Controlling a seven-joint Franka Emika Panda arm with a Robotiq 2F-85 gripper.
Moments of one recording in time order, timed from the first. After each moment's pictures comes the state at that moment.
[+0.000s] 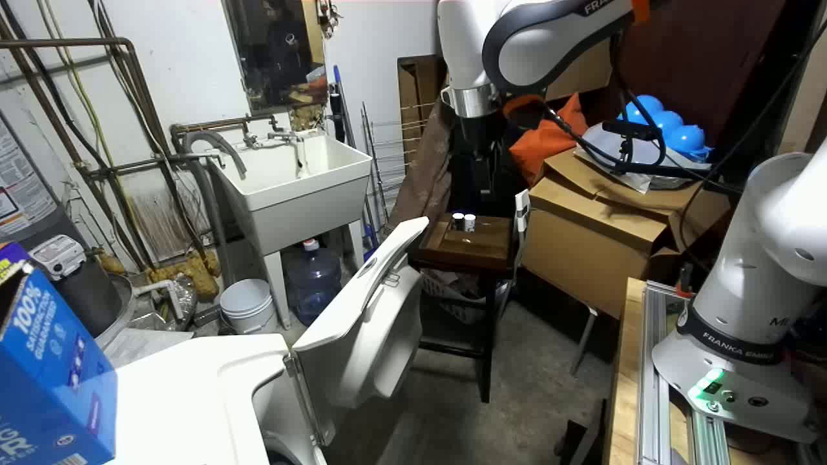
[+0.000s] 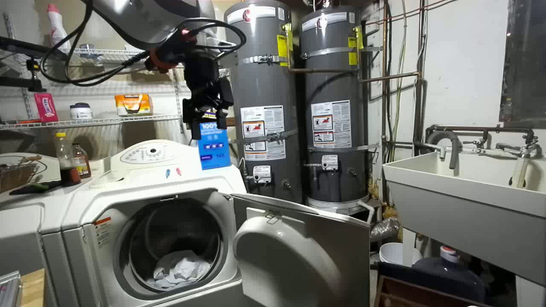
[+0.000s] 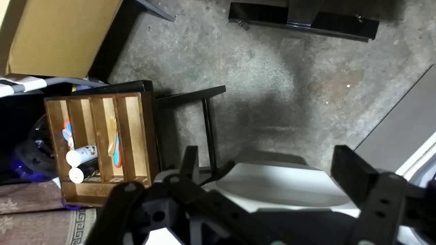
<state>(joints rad) -0.02 -0.22 0.09 -2.31 -0.26 1.91 0.04</state>
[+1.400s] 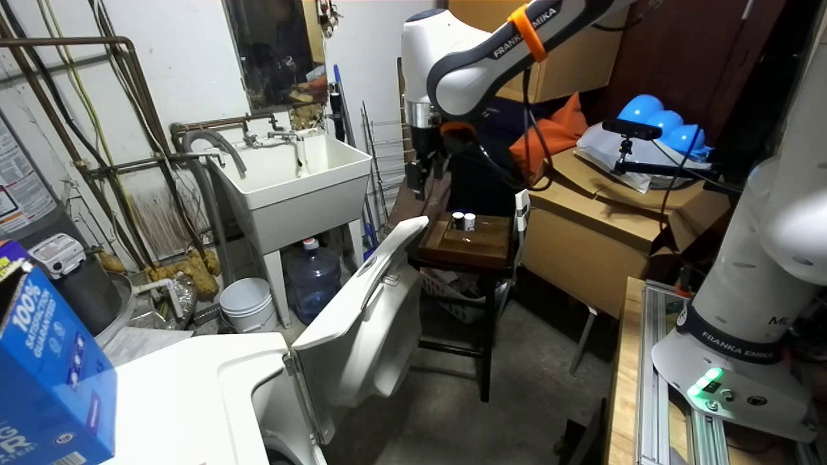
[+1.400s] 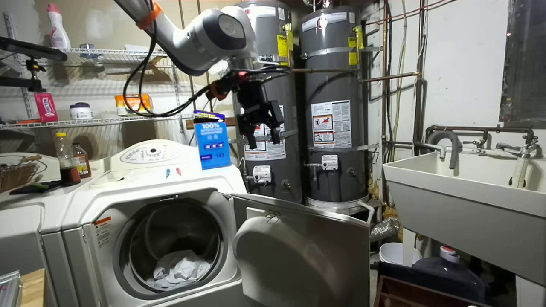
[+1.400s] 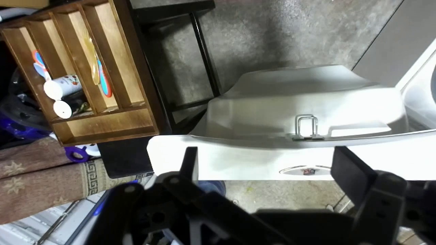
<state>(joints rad) -0.02 0.11 0.02 -2.07 -0.26 2.24 0.14</state>
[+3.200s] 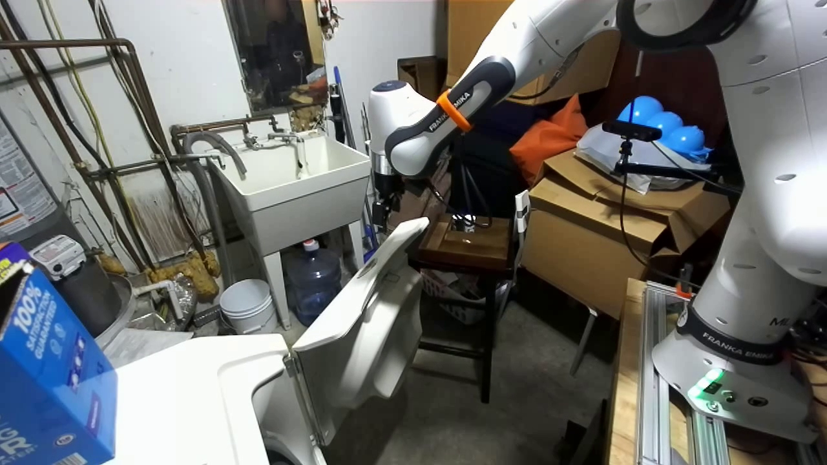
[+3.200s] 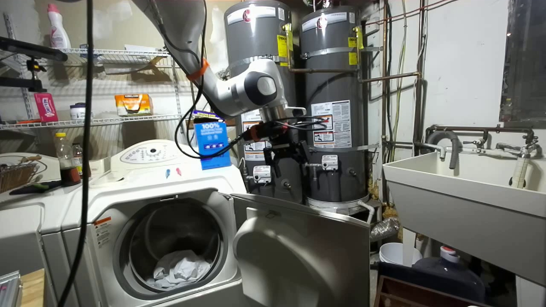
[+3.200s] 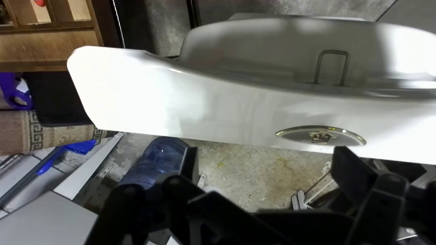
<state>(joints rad) -0.01 0.52 0.00 -1.79 -0.23 2.46 -0.02</state>
